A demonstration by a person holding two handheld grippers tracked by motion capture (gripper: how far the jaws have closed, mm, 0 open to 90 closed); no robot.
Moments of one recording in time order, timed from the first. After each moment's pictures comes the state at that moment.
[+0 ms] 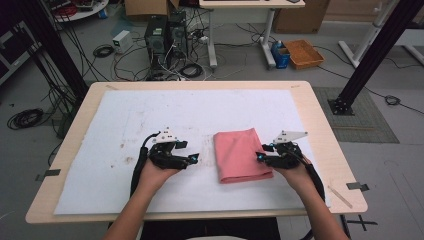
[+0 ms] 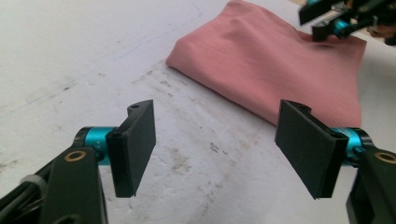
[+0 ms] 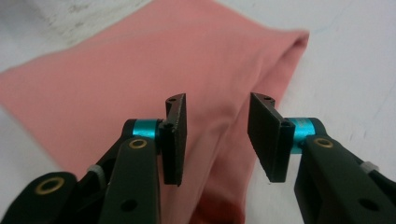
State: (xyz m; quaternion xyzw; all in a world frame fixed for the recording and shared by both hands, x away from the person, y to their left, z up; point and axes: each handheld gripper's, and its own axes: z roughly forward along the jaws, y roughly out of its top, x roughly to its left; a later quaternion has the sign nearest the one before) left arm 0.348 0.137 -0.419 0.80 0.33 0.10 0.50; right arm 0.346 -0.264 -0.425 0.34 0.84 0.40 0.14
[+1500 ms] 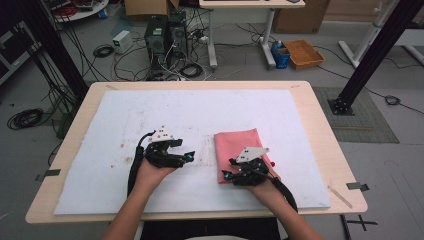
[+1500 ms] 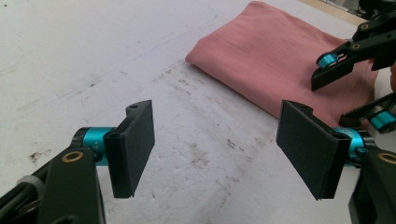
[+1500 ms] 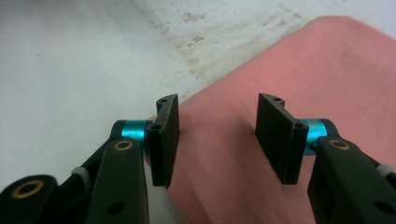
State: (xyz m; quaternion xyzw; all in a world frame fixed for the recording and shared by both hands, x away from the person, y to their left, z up) left arm 0.347 0.144 -0.417 0.79 0.34 0.11 0.49; right arm 0.313 -0.163 -0.438 0.26 0.87 0.40 0.12
